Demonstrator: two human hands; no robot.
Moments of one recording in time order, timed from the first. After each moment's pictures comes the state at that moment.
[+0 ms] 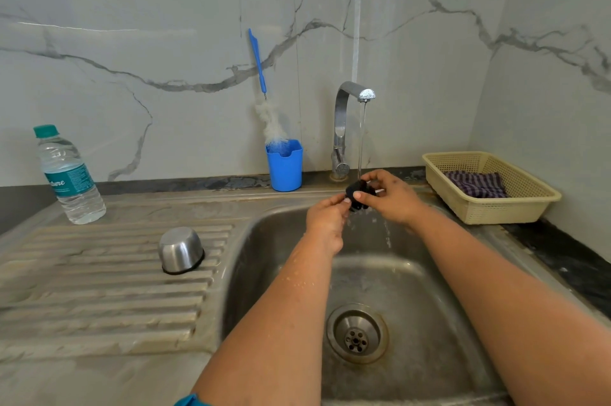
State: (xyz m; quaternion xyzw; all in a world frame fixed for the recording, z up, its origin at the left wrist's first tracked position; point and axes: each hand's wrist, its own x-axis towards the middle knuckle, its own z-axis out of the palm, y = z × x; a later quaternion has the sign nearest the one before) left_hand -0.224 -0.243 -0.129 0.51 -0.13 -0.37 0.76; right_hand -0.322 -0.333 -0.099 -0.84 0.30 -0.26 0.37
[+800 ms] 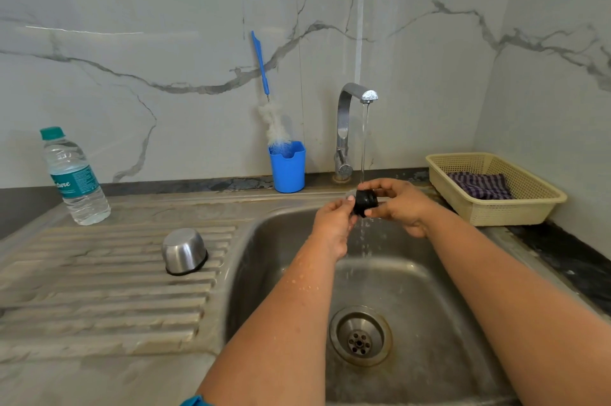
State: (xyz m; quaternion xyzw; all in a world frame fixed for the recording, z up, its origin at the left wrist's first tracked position) left_hand -0.226 -0.240 -0.129 0.50 -0.13 -0.40 0.75; right_hand -0.327 -0.336 -0.098 -0.72 0.27 -0.22 0.60
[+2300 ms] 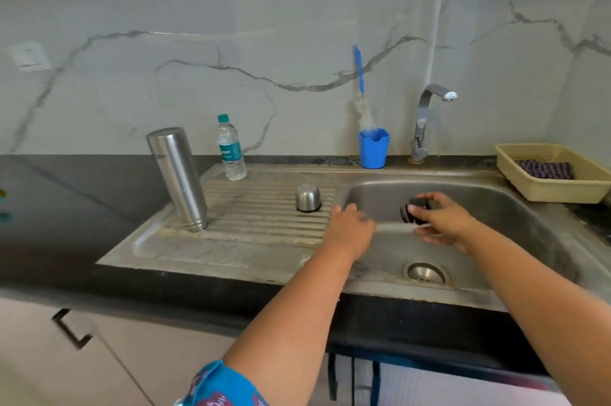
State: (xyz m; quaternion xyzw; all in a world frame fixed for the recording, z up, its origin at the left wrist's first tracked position) left_hand -0.257 -0.001 -0.100 0.87 -0.49 0.02 0.10; right_hand -0.373 -0.163 -0.089 -0.85 0.36 -0.08 0.37
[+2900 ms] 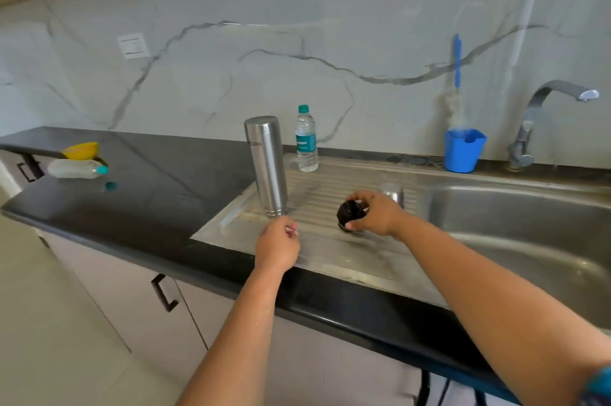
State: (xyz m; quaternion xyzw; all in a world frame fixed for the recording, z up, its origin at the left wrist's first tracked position) left_hand -0.130 0.227 -0.128 0.90 -0.15 0.03 0.41; right_hand -0.195 0.017 -0.076 -0.92 0.14 -0.05 0.36
